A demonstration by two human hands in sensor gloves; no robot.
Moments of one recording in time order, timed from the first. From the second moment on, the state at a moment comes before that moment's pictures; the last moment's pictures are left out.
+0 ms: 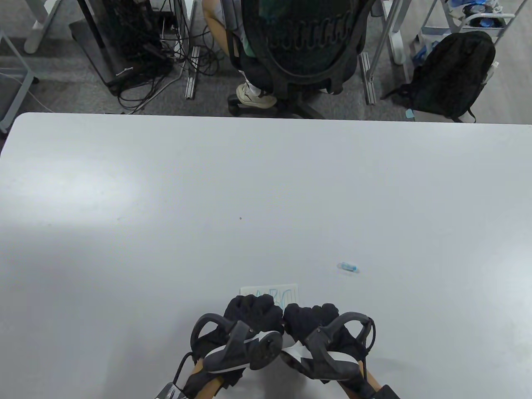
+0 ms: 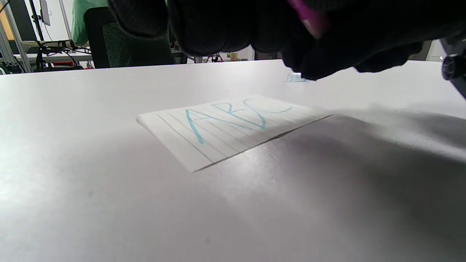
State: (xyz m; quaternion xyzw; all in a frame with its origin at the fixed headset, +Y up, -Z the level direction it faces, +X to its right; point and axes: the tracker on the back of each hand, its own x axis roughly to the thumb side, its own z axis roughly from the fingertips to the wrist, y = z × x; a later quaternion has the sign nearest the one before) left_hand -0.065 -0.697 -0.104 -0.06 -0.27 -0.02 0.96; right_hand 0.071 -0.712 -0.104 -0.33 0.10 -0.93 0.14
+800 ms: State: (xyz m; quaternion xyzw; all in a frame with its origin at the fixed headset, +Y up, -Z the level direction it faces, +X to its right) left_hand -0.104 -0.690 -0.128 -0.04 -0.20 0.06 0.98; right_hand 0.138 -0.677 -0.142 -0.20 0.12 -0.97 0.05
